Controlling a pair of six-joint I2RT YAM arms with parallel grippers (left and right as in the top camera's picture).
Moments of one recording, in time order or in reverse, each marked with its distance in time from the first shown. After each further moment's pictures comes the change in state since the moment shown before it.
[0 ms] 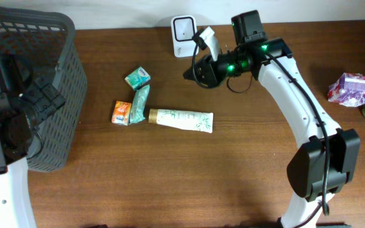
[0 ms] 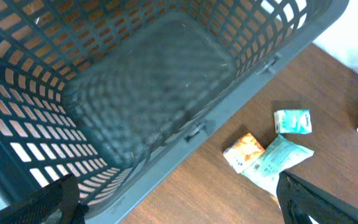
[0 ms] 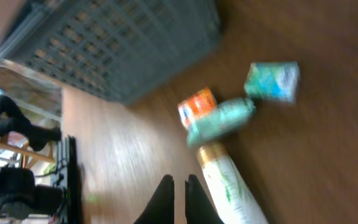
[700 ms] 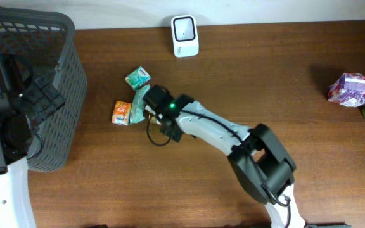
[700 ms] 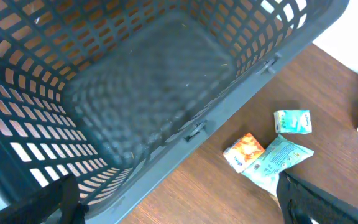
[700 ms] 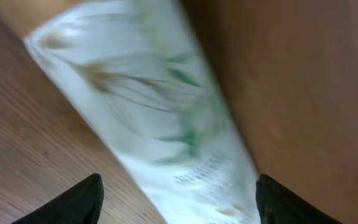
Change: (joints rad) left arm 0.000 0.000 0.000 -0.002 0.000 0.000; right arm 0.505 0.203 -0.192 0.055 1.224 0.056
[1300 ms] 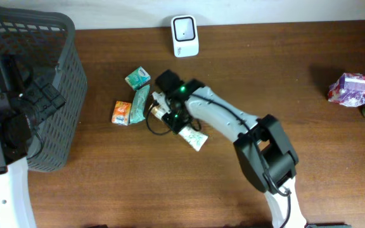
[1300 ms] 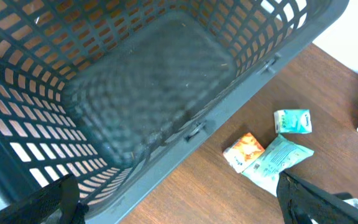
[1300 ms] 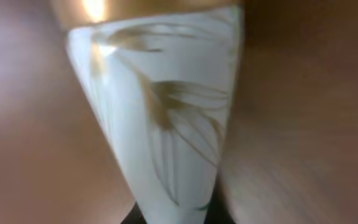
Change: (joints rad) left arm 0.000 0.000 0.000 -0.001 0.000 0.000; right arm -0.143 0.047 0.113 -0.122 -0.521 0.146
